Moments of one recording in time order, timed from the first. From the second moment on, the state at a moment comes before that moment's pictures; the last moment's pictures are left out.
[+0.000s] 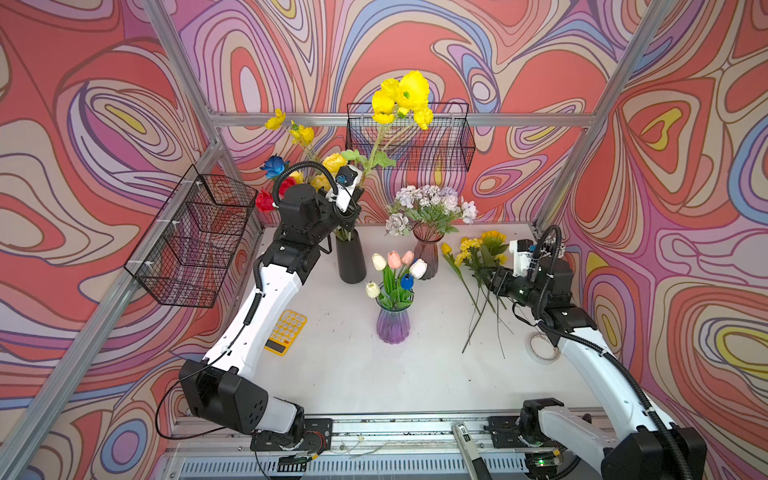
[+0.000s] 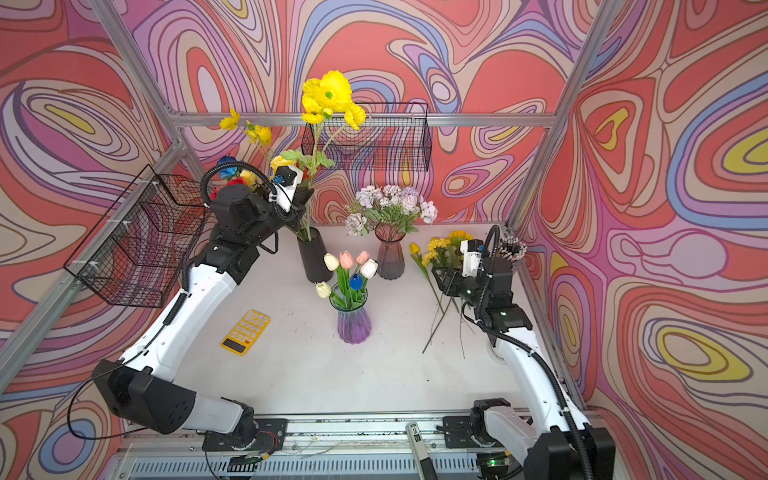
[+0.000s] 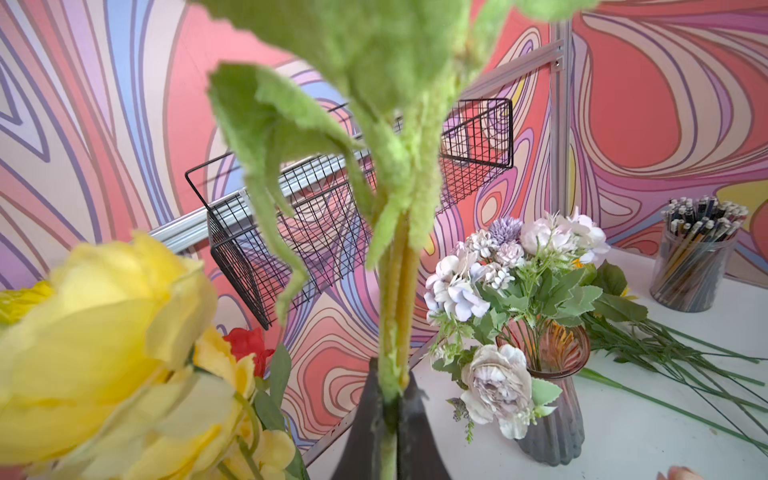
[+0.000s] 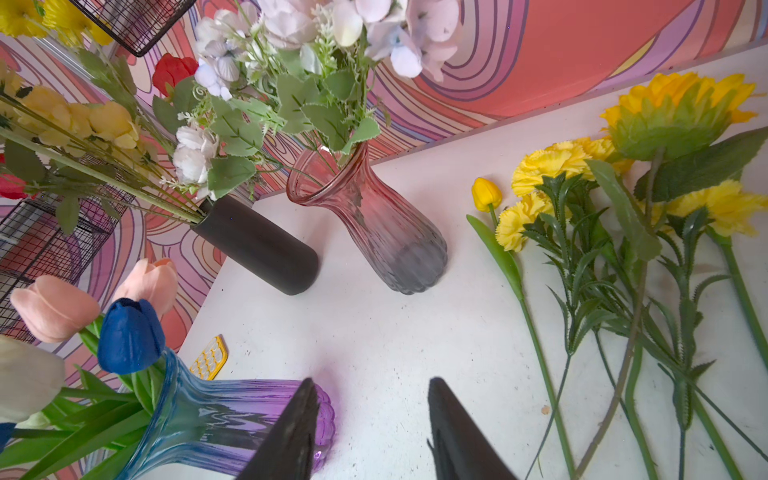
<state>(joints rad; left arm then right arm) -0.29 1.44 1.54 -0.11 0.28 0.30 0.05 1.04 0.81 -0.17 -0.47 0.39</state>
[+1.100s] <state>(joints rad) -0.30 1.36 1.57 -0.09 0.44 0.05 0.12 1.02 0.81 -0.17 -0.61 0.30</state>
